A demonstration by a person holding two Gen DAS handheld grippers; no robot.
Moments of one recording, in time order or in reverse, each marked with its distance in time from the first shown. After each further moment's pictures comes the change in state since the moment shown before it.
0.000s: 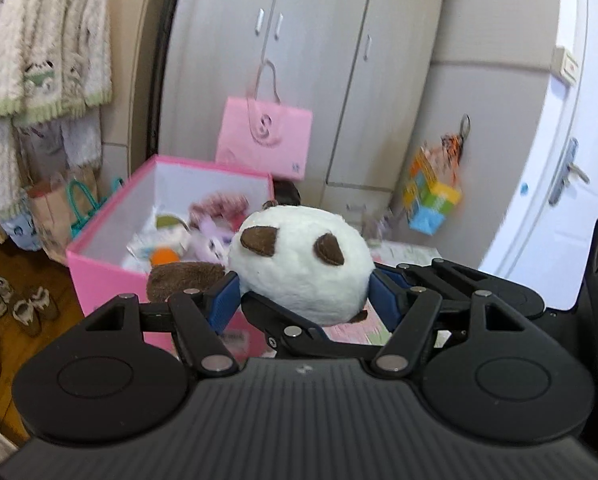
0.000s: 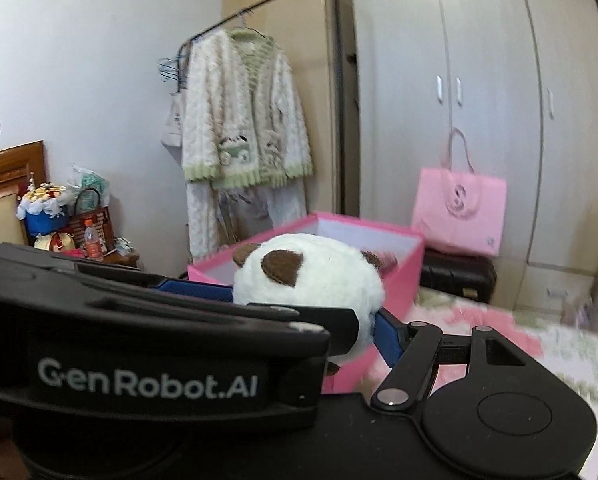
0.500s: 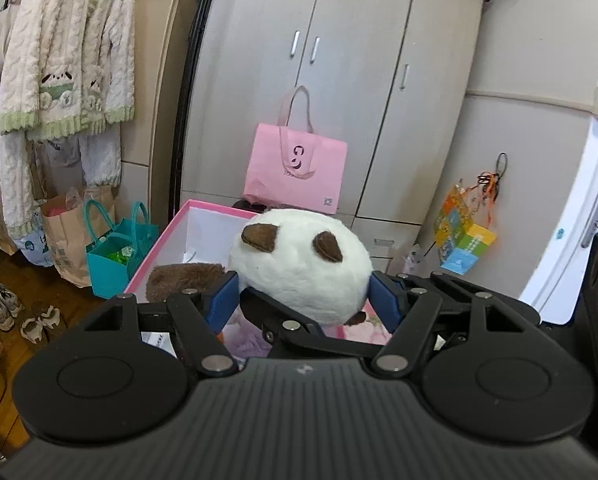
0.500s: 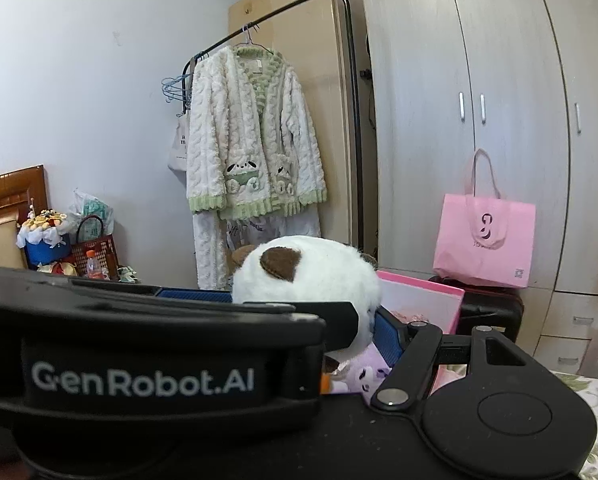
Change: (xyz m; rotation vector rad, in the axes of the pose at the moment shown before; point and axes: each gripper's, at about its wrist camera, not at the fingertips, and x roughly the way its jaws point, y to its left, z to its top) left arm 0.052 0.058 0.052 -0.044 -0.046 0.049; right arm 0.086 -0.003 0.047 0.030 -0.032 0.041
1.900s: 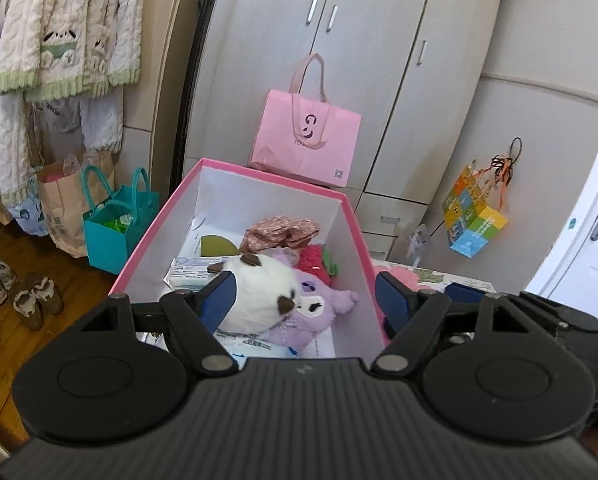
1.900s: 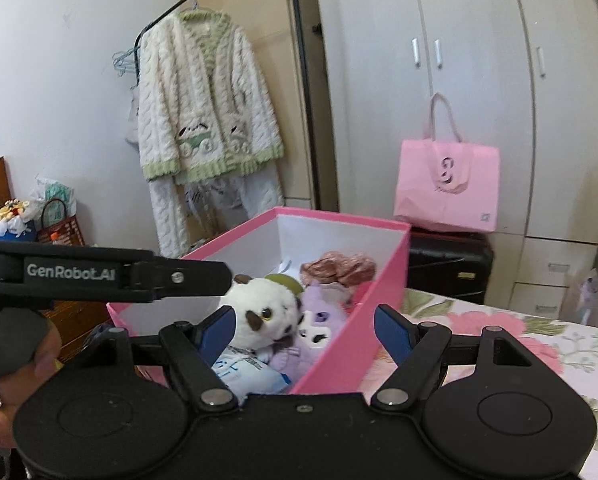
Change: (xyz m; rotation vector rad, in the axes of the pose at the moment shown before) left arm 0.027 0.028 -0.022 -0.036 0.072 -0.013; right arm -0.012 -0.054 -0.031 0.086 0.101 -0.101
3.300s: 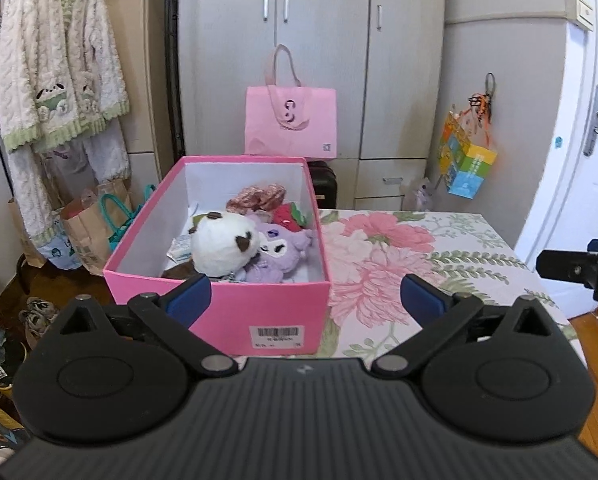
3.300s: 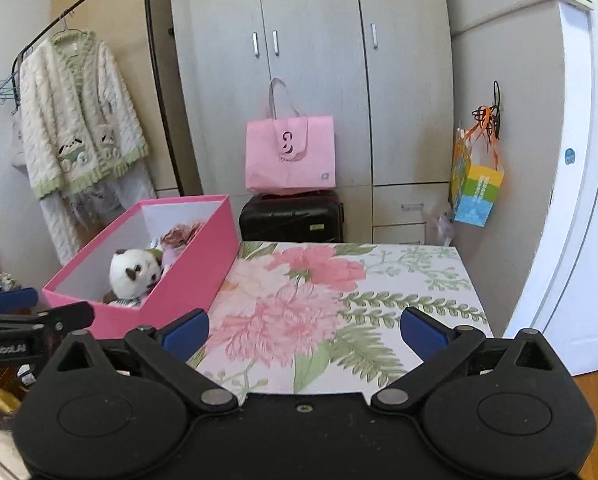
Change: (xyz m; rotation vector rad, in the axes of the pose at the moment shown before) left arm -0.070 -0.083 -0.043 0.215 0.048 0.082; right arm -0.153 -0.048 -0.025 0.201 0.088 -0.355
